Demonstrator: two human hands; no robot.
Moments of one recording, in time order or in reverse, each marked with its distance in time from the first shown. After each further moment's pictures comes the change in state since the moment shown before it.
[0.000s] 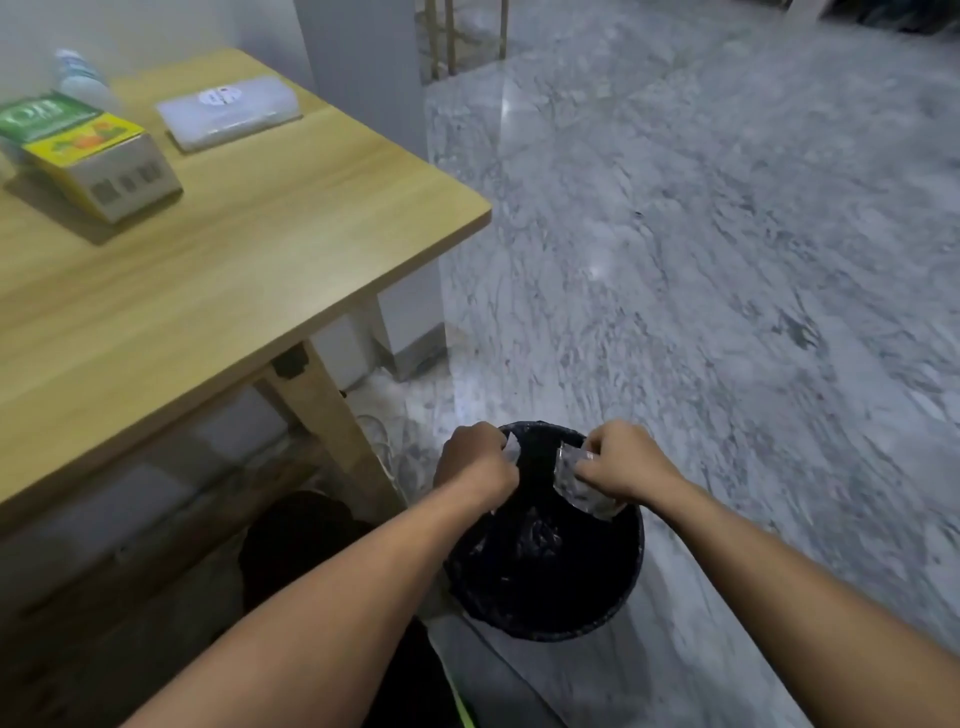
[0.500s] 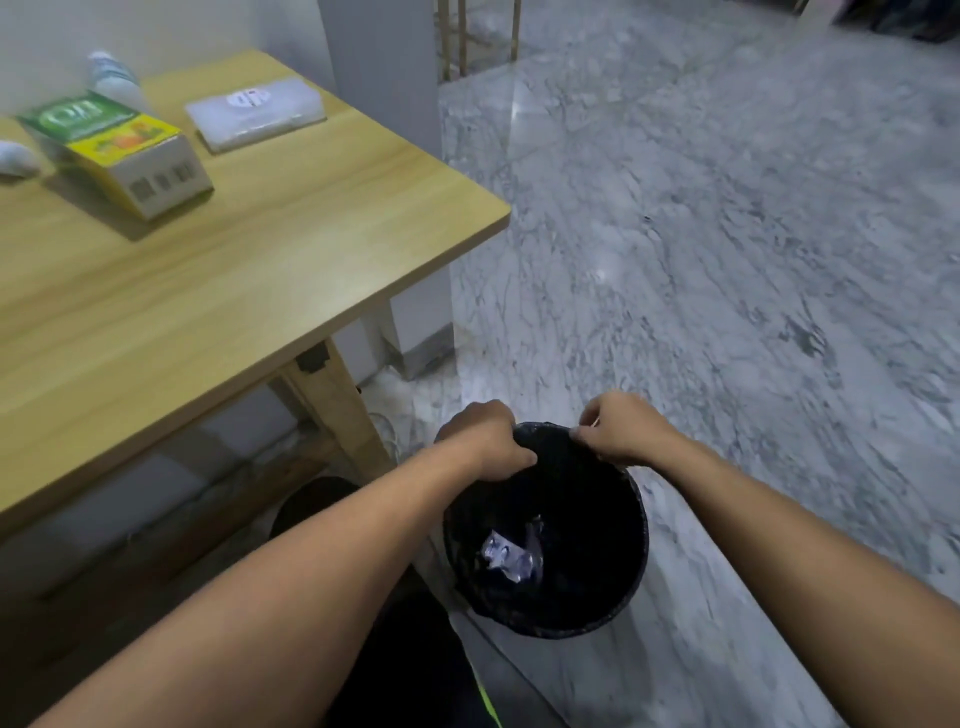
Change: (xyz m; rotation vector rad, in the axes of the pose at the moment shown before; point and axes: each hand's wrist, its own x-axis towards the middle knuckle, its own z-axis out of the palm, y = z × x) left_hand -0.004 0.014 -0.045 0.187 -0.196 0.088; right_hand 0.006 -0.029 -0.031 -0.107 -0.040 -0.058
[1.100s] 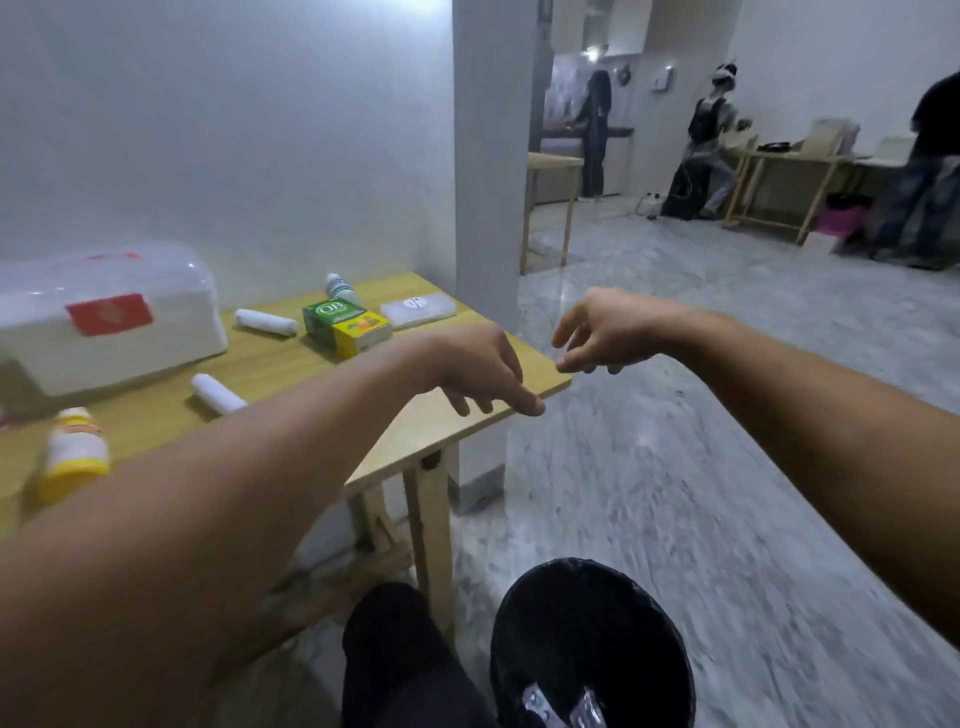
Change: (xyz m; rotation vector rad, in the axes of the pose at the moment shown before) left_hand -0.193 0.025 -0.213 -0.076 0.199 0.187; right_hand -0.123 -0.178 -0.199 -0.140 0.119 -0.529
